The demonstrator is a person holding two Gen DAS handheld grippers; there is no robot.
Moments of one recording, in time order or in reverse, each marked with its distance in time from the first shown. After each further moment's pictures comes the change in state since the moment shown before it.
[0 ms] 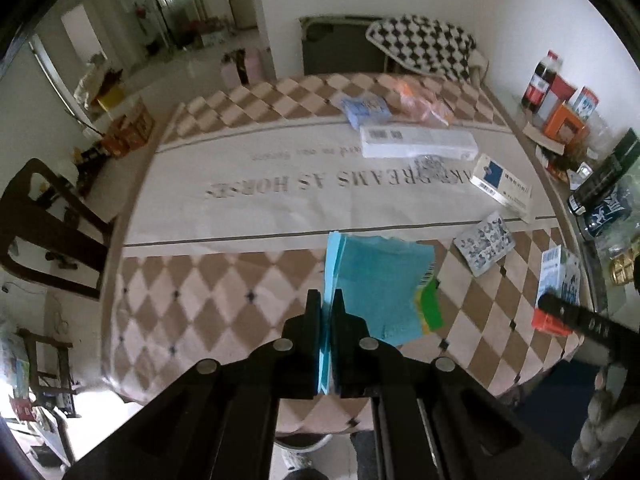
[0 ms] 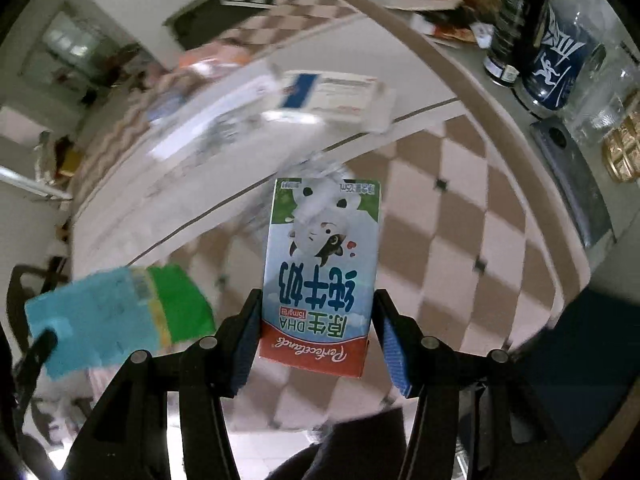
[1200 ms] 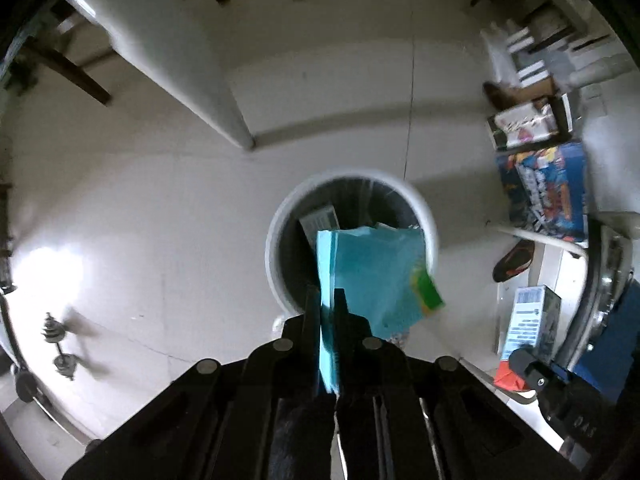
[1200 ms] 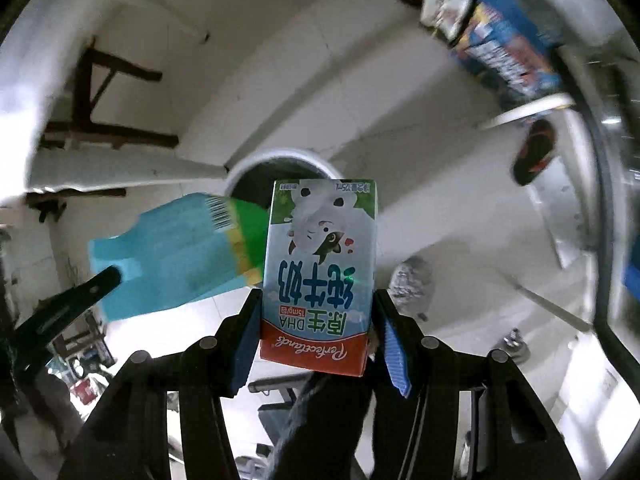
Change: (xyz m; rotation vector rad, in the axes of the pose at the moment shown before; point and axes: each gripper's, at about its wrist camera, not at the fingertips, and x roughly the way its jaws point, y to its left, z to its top) left arm 0.347 0.156 -0.365 -0.239 0.551 -0.116; right arm 0.310 0.061 -0.409 -0.084 0.408 -0.026
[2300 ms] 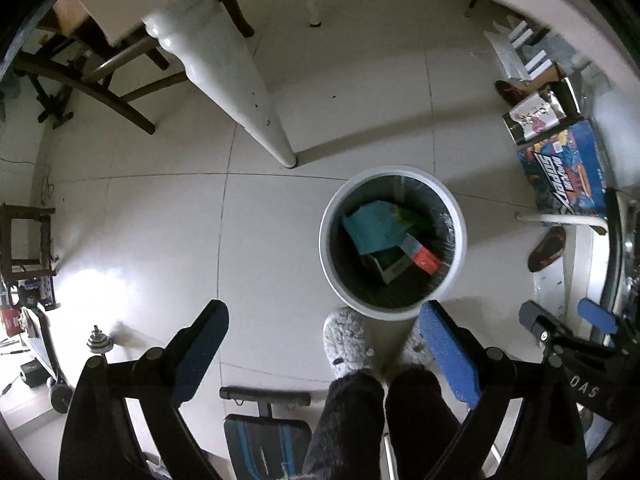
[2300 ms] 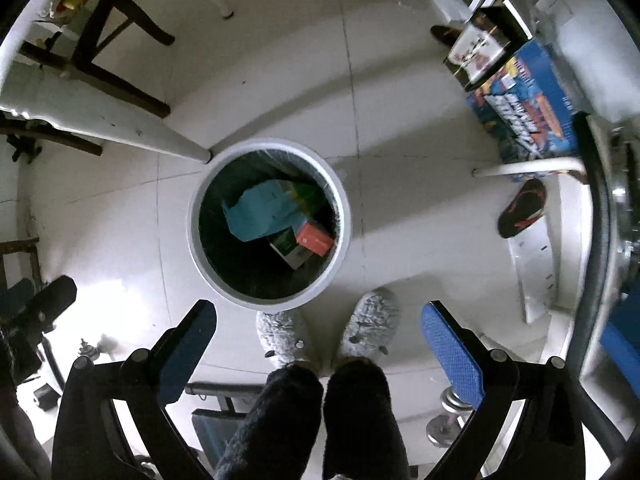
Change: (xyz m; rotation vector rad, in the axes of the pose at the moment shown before) left arm -0.094 0.007 -0.062 0.070 -0.117 0.167; right arm 0.013 0.037 -0.014 -0.213 -0.082 -0.182
